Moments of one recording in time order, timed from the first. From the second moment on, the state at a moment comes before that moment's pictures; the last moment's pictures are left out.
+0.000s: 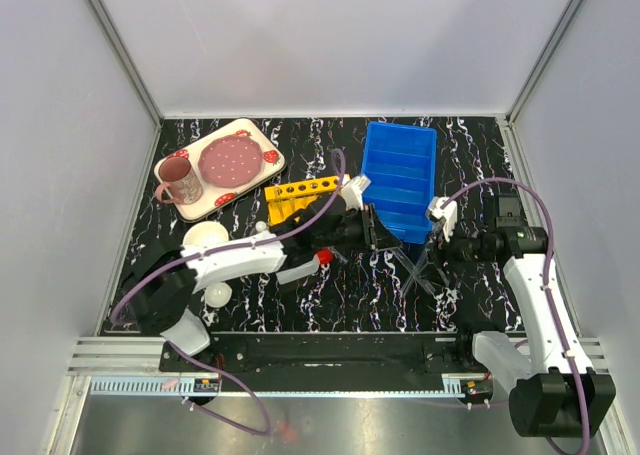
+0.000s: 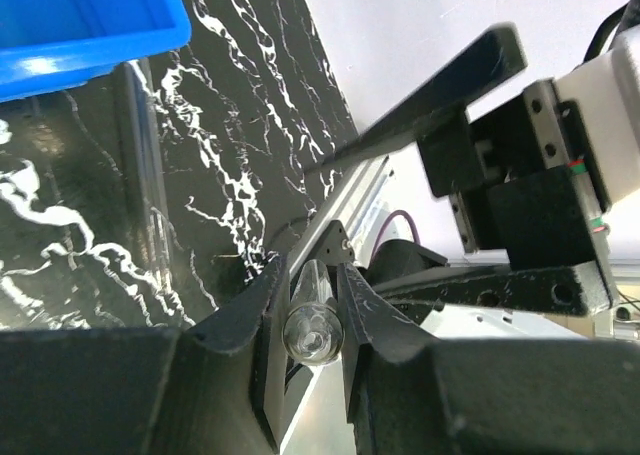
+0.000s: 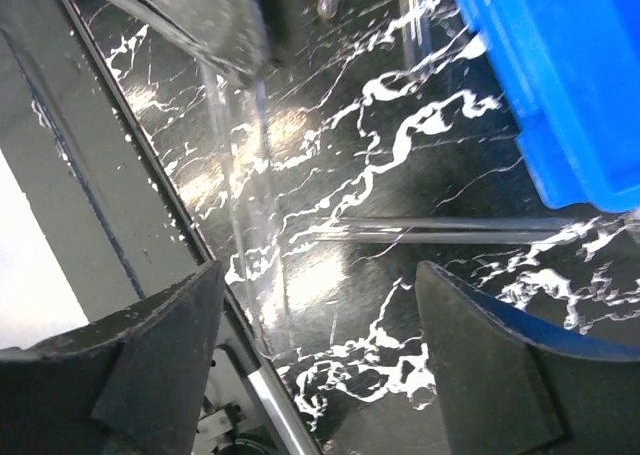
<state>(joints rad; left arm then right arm) -0.98 1.61 1.01 0.31 0.30 -1.01 -0.01 0.94 0.84 -1.06 -0.81 -0.78</state>
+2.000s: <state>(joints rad) -0.59 1.66 1.64 -0.71 -0.16 -0.18 -0.20 0.82 0.80 -0.81 -0.83 -0.55</state>
